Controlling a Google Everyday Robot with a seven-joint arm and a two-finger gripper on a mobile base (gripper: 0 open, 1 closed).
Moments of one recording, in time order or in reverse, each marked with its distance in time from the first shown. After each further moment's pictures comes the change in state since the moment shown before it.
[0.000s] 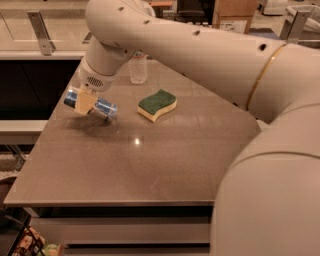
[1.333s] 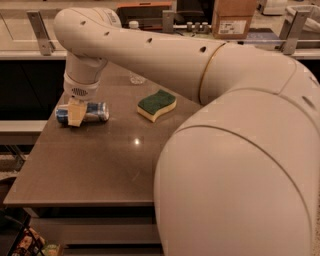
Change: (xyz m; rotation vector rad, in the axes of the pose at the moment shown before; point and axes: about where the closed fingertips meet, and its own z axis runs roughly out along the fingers) arm -0.006 0.010 0.055 -0.078 0.153 -0.104
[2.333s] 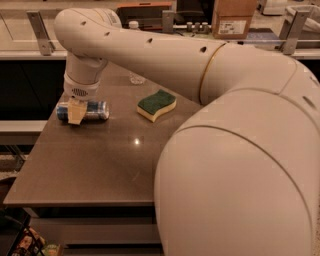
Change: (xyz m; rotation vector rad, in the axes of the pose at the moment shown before) arm -0.001 0.002 0.001 -0.003 0.001 -0.003
